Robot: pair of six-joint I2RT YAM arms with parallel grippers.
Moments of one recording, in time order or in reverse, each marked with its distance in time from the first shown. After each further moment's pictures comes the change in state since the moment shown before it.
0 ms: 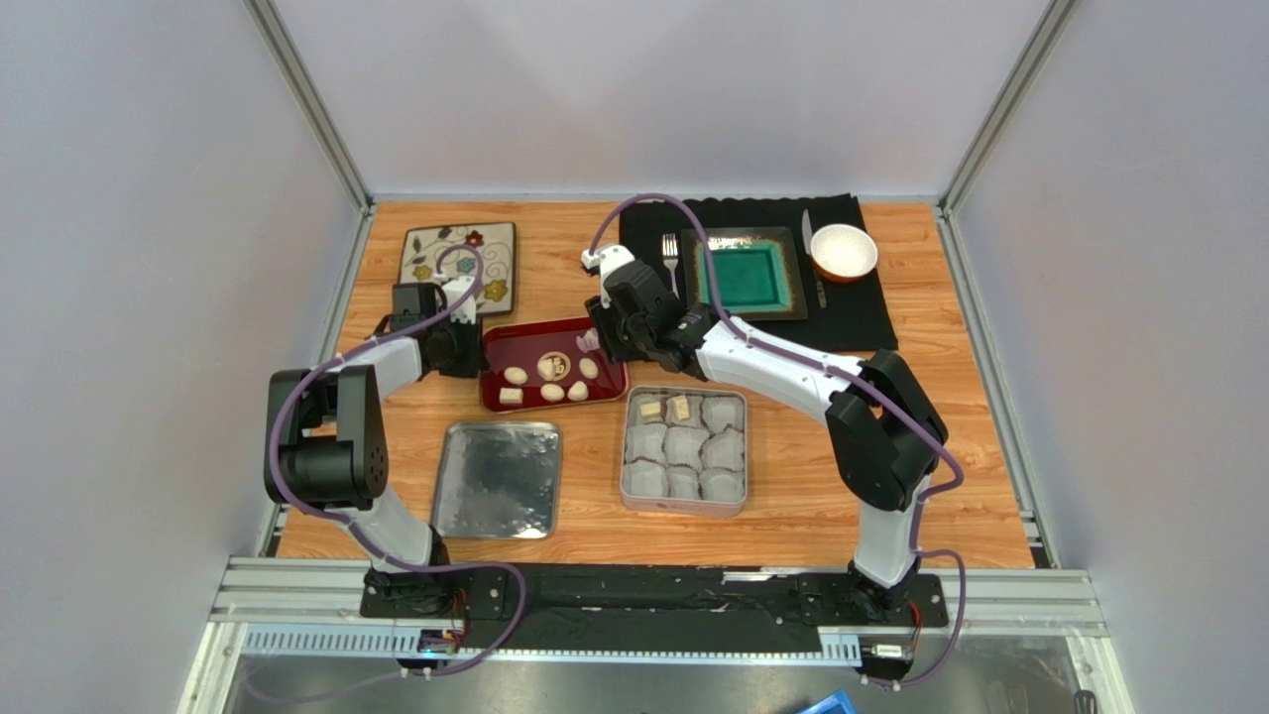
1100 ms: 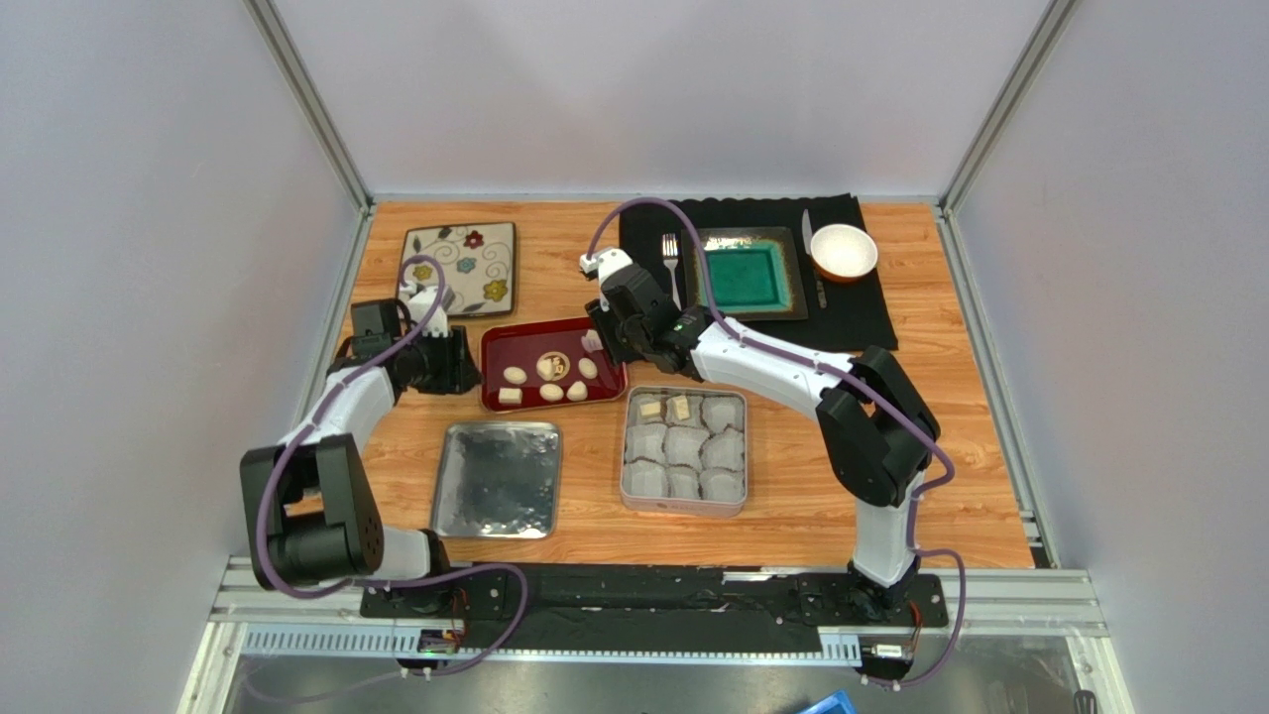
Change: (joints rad) left arm 0.121 -0.286 -0.106 -0.160 0.157 0.010; right arm 0.000 0.029 0.001 0.006 0.033 -0.022
